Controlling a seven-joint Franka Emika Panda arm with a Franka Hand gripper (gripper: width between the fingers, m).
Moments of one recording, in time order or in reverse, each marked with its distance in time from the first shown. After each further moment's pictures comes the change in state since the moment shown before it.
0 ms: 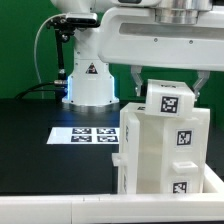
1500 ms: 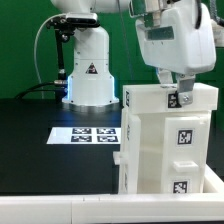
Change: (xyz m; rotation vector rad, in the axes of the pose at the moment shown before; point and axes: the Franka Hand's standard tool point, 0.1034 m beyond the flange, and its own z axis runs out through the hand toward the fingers) arm 0.004 -0.011 0.002 0.248 -0.073 1.299
